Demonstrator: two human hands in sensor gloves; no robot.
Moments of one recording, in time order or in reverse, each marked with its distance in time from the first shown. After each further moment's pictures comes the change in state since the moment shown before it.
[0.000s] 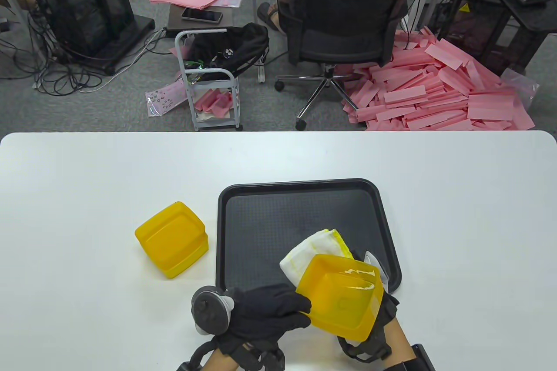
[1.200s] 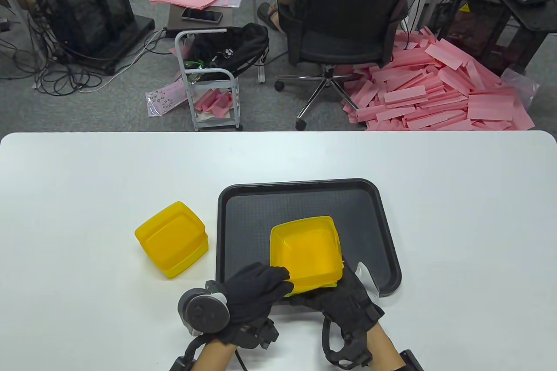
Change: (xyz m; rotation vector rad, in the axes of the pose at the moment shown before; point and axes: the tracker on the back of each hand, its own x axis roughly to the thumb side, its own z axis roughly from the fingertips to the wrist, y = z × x) left_hand -0.020 0.028 0.007 0.218 0.085 -0.403; right_hand -0.020 0.005 -0.001 -0.177 -0.013 -0.007
